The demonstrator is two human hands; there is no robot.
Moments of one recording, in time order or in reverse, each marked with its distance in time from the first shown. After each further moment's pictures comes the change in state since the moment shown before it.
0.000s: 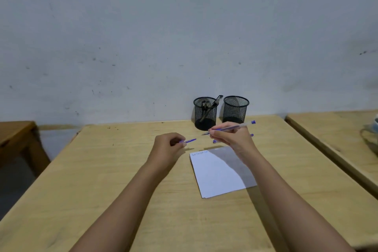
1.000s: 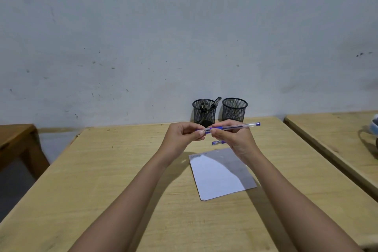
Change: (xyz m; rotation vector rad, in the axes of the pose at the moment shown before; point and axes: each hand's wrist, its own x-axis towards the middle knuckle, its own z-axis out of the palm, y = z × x) left_hand -0.001 0.058 0.009 -0.392 -0.190 0.093; right_hand -0.010 -0.013 0.001 0.018 -0.074 -0.151
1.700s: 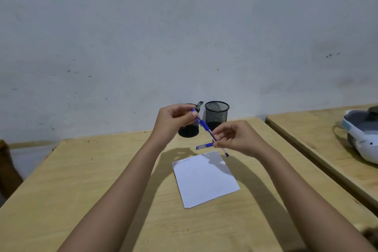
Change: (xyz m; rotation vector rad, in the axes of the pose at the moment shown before) left_hand 0.039 0.032 0.023 -0.098 0.033 0.090; right_hand -0.005 -0.040 -0.048 -0.637 -0.130 0.069
